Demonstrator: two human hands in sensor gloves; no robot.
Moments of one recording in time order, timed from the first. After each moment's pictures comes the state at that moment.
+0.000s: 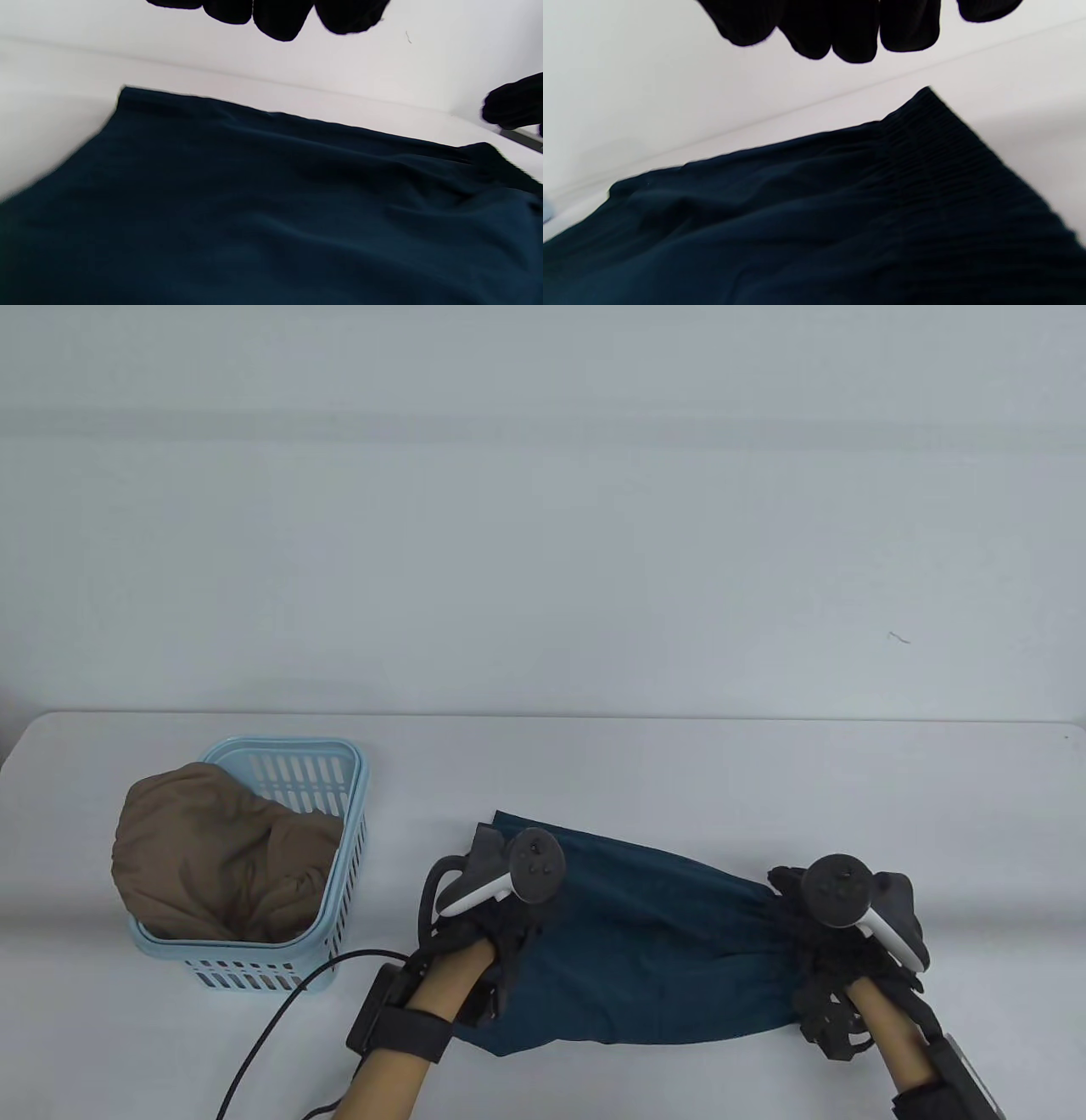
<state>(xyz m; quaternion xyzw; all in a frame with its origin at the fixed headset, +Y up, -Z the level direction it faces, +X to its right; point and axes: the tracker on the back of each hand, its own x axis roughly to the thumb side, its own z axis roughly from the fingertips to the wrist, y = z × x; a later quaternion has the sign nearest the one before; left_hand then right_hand) -0.066 -0.695 -0.418 -0.15 -0.19 0.12 0.96 0.272 -0.709 -0.399 0.04 0.10 0.98 0.17</state>
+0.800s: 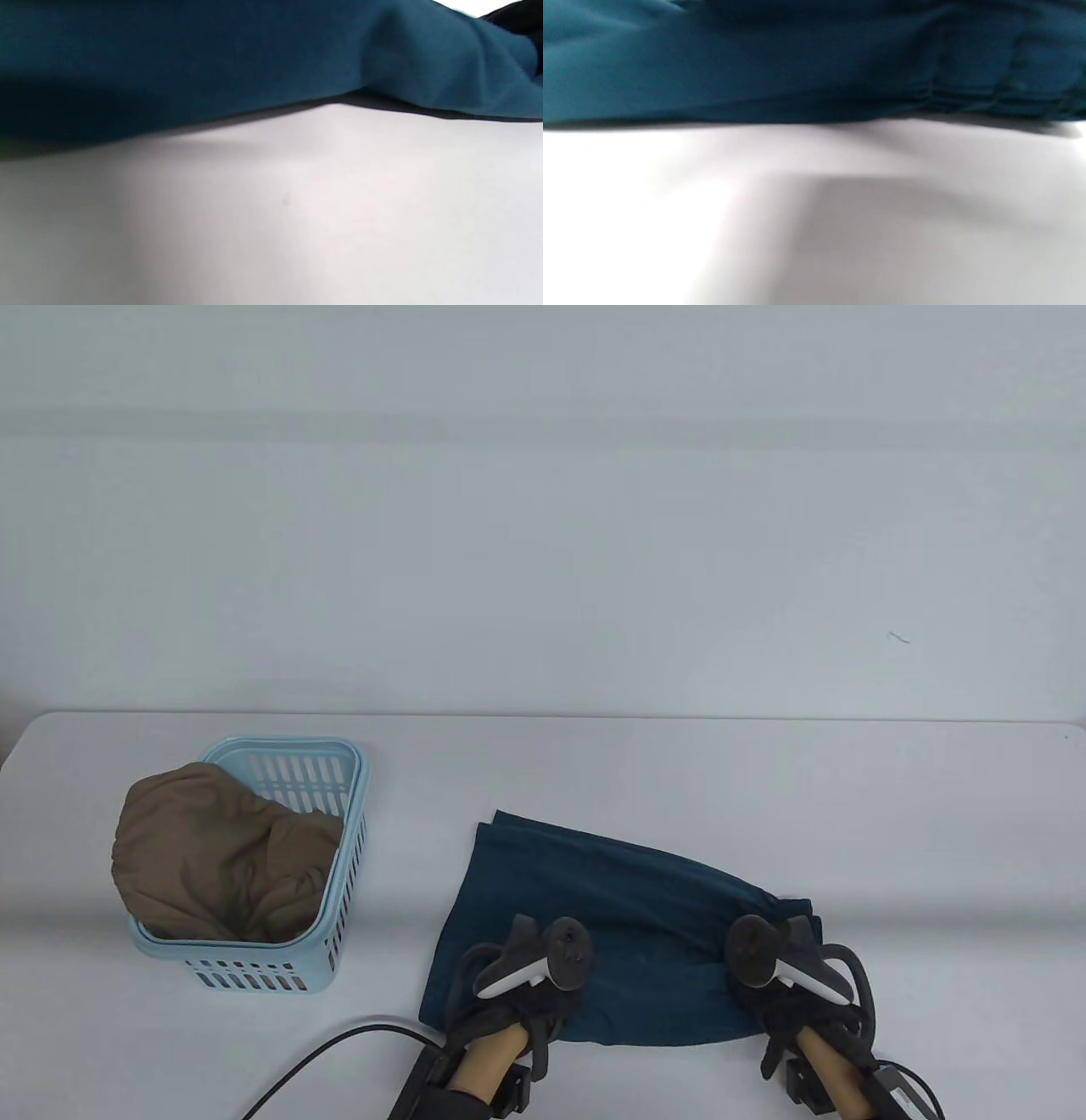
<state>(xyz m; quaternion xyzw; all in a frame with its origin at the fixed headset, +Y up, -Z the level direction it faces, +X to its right) -0.041 -0.785 -0.383 -0.24 -0.18 0.09 0.95 0.234 -0.775 -0.382 0.08 0.18 0.98 0.01</state>
